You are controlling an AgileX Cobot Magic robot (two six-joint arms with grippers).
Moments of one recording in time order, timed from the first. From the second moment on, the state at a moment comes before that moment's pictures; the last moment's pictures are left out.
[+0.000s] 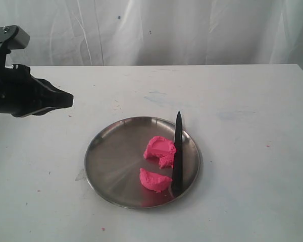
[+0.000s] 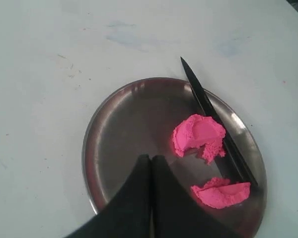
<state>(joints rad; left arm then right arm) -0.15 1.27 -0.80 -1.10 0.47 1.00 0.15 0.01 0.00 0.20 0.29 0.04</state>
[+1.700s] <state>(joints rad) -0.08 0.01 0.01 -0.40 0.35 0.13 0.15 0.01 0.00 0.20 0.29 0.04</state>
